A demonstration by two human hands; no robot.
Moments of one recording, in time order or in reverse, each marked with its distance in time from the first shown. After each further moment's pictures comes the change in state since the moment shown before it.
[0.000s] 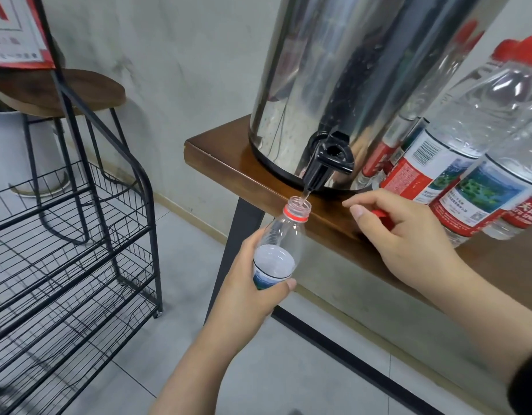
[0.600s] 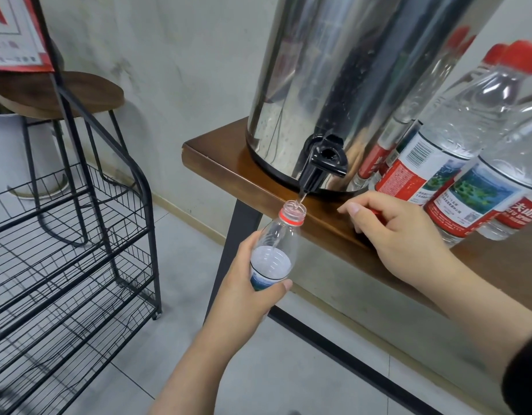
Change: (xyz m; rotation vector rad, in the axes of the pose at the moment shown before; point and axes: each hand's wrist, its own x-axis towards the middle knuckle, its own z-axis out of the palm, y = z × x) left_hand 0.003 -0.006 0.002 -0.035 -0.005 -0.011; right_hand 0.006 0.007 -0.001 0.037 -0.057 0.053
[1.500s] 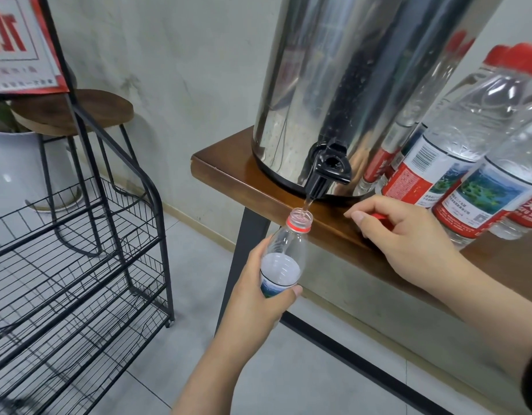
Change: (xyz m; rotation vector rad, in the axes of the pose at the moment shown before) left_hand -0.002 0.002 0.001 0.028 0.014 0.003; right_hand 0.000 0.000 -0.001 0.019 0.005 0.017
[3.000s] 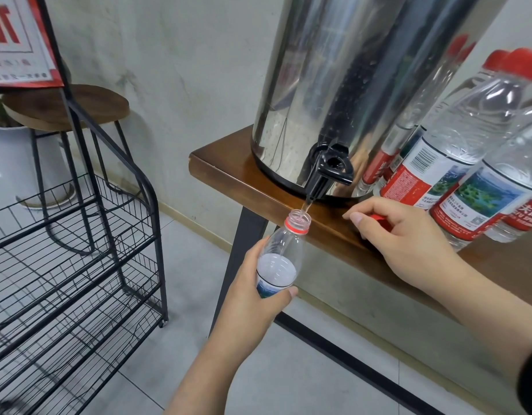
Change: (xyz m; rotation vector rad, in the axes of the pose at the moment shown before) left_hand 0.003 -0.006 -0.004 0.021 -0.010 0.013; right_hand 0.001 -0.002 -0.001 0.014 -0.022 0.039
